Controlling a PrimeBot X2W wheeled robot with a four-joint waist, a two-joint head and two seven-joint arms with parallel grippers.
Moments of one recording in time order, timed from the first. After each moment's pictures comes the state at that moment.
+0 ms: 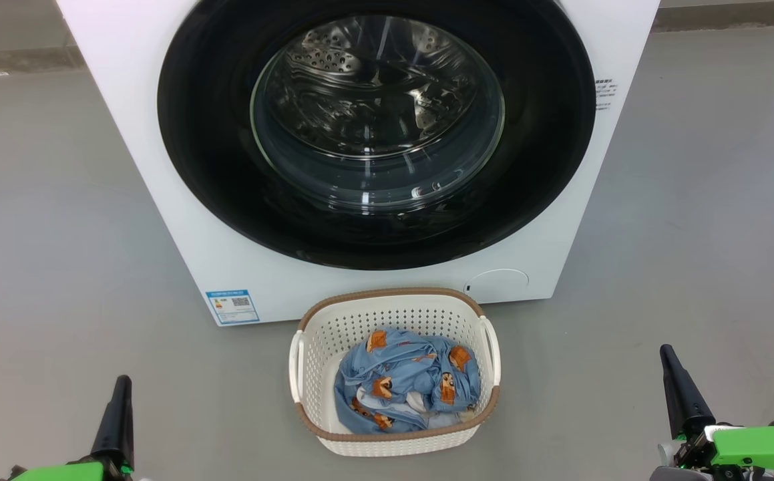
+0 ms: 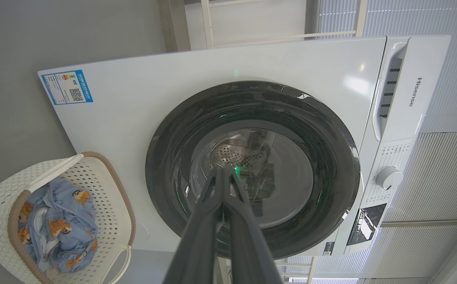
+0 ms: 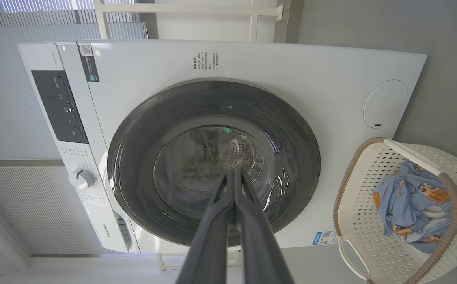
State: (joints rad) left arm -0.07 0.03 0.08 0.27 -1.61 -0.12 0.11; right arm -0.06 -0.05 -0.14 0.27 1.61 0.13 0.11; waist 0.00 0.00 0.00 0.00
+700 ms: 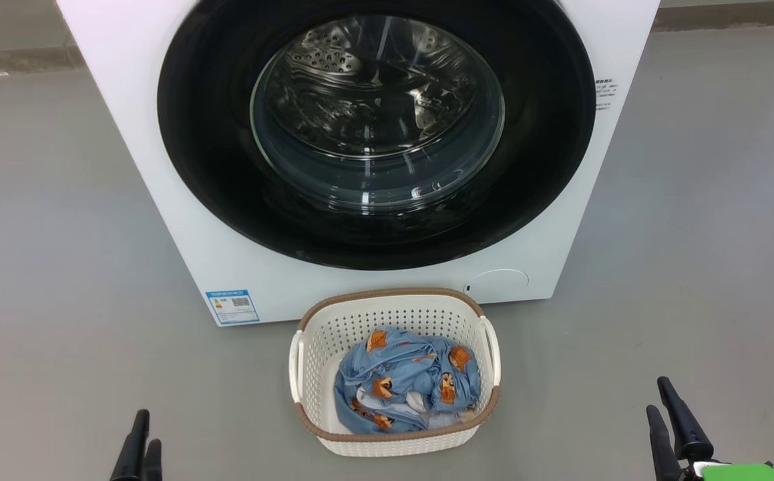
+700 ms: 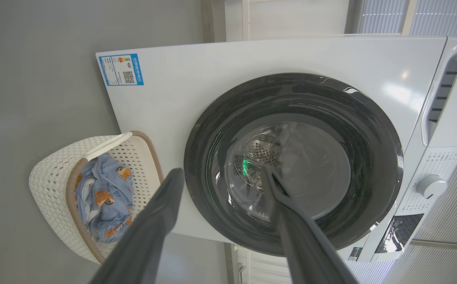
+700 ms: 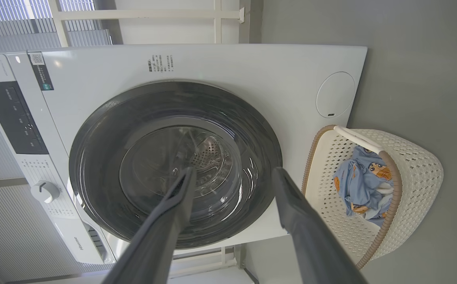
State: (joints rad) left arm -0.01 0.00 0.06 0.34 -1.61 -0.12 0.09; right arm -0.01 -0.03 -0.14 0.34 1.61 0.13 0.09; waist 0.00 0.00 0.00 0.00
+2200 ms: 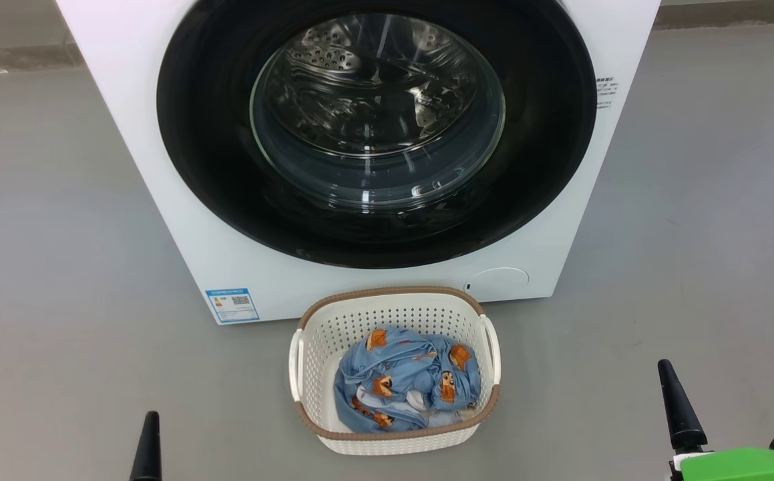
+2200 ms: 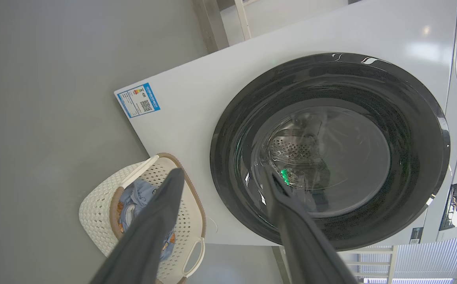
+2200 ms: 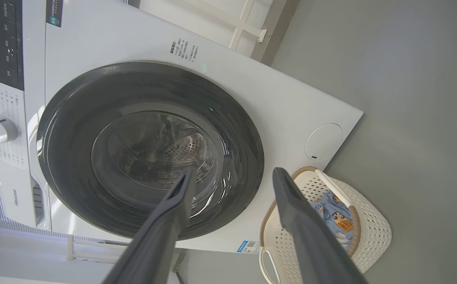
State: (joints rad) left arm -0.01 0.01 0.00 0.36 -1.38 -0.12 -0.04; right arm -0.01 -0.04 -0.11 0.28 1.26 0.13 -0.03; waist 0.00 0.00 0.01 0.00
